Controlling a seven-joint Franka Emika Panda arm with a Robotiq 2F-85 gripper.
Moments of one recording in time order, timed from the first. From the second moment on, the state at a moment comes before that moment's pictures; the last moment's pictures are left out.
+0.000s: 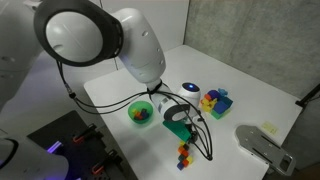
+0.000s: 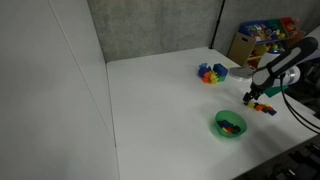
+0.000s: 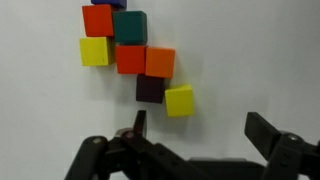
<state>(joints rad) -0.26 0.83 -0.15 -1.95 -0.02 2.74 -0.28</state>
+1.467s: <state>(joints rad) -0.35 0.87 -0.07 -1.91 -0.03 2.67 -0.29</state>
